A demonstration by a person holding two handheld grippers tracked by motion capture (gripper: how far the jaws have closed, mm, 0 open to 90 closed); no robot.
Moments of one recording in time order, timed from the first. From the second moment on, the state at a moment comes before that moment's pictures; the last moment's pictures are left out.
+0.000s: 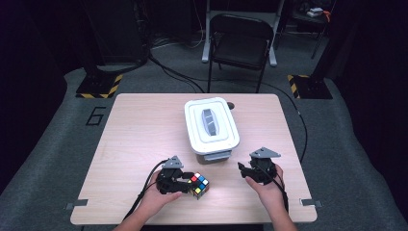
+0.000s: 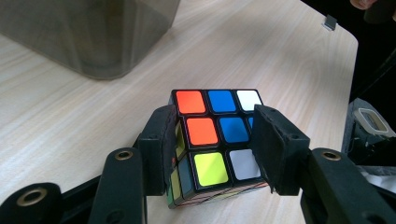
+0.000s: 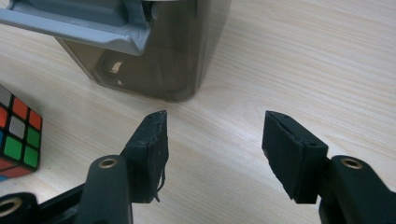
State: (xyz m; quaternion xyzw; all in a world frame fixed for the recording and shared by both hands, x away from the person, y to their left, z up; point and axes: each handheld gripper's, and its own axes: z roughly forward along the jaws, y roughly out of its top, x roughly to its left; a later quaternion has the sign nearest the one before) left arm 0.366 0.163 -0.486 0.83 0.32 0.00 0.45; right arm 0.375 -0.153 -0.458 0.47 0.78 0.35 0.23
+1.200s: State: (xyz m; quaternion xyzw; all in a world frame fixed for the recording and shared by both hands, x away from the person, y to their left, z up) left arm 0.363 0.214 -0.478 0.83 0.34 0.08 0.44; right arm 0.377 -0.142 -0.412 0.43 0.79 0.38 0.23
